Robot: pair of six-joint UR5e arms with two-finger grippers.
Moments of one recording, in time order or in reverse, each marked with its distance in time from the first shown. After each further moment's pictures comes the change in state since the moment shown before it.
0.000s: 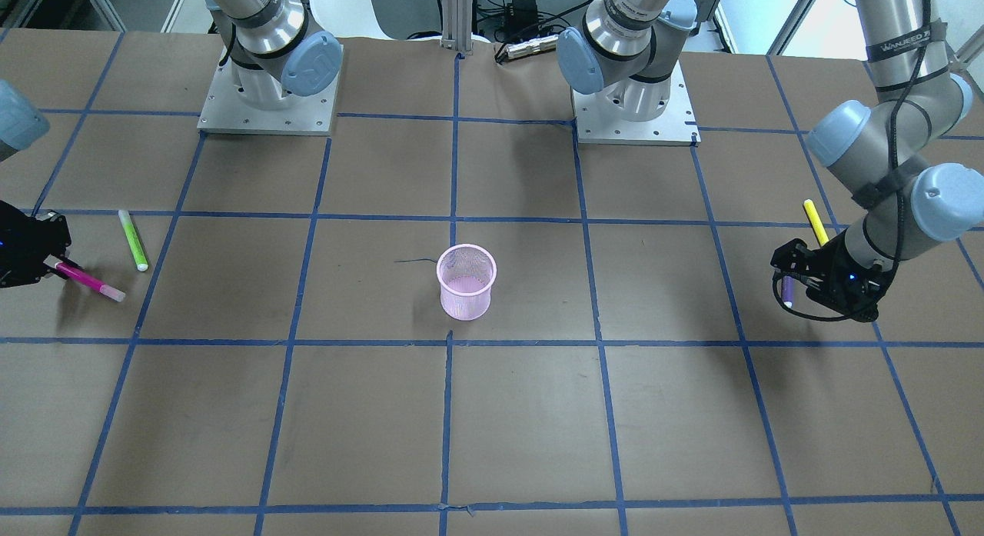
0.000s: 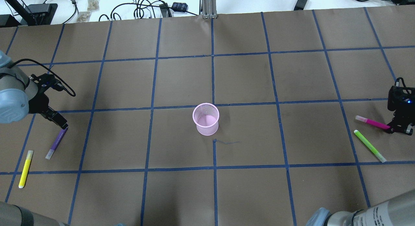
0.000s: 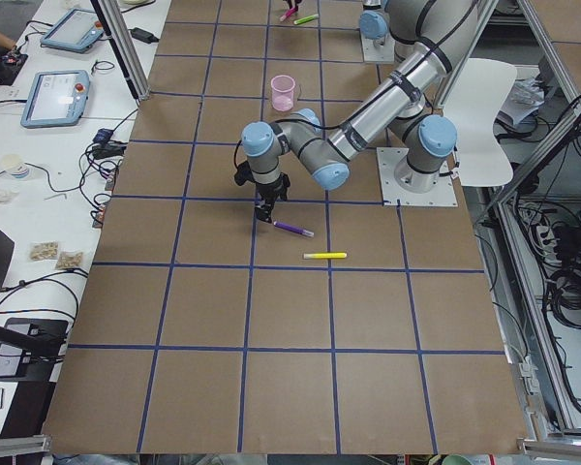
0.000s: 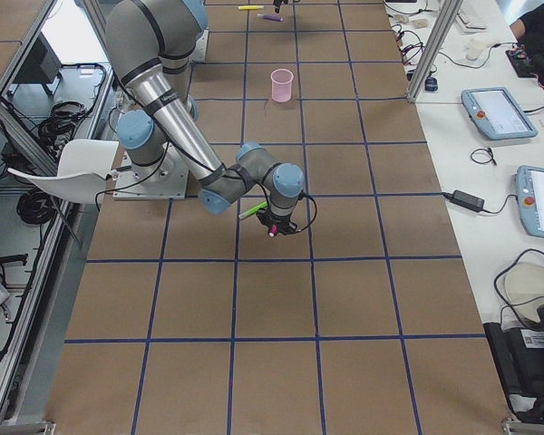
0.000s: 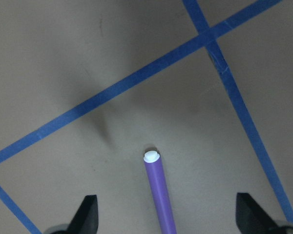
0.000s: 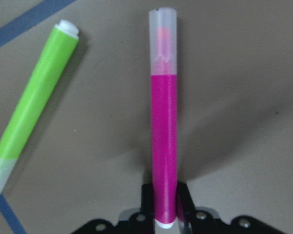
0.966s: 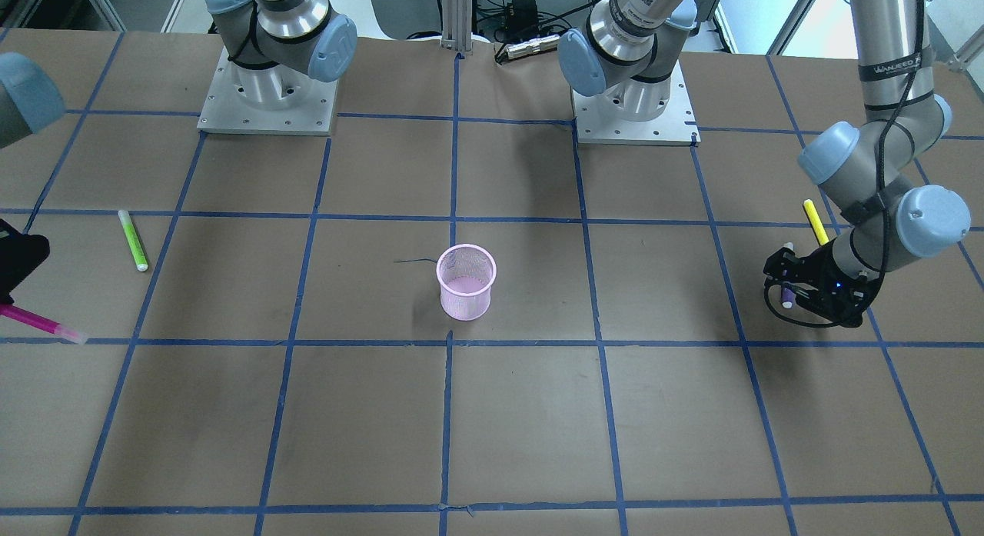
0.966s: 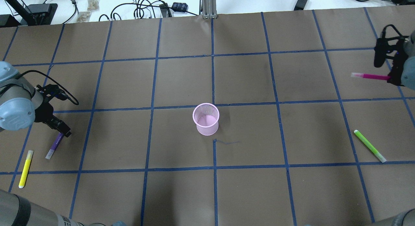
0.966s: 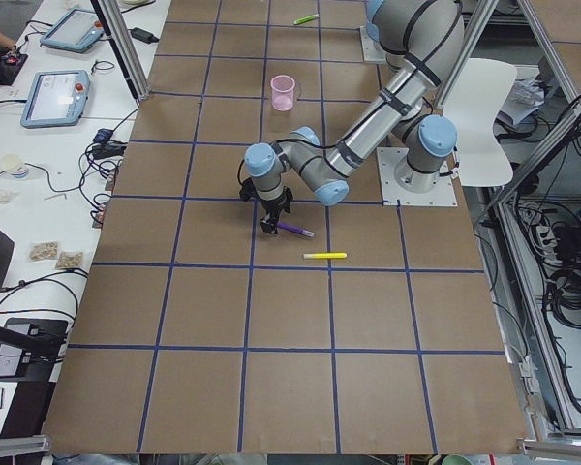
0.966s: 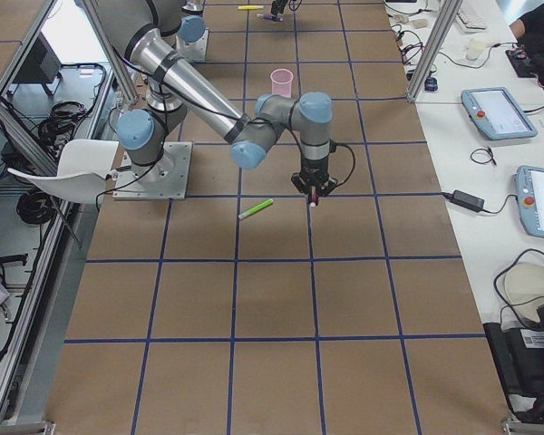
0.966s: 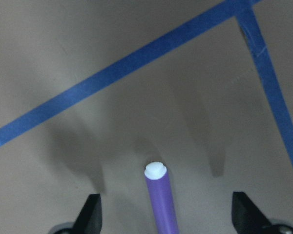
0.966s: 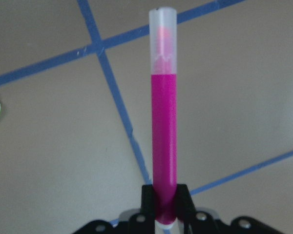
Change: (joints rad) left arm 0.031 -0.056 -0.032 0.038 0.003 -0.004; right arm 0.354 -0.101 -0.202 -0.009 -0.163 0.161
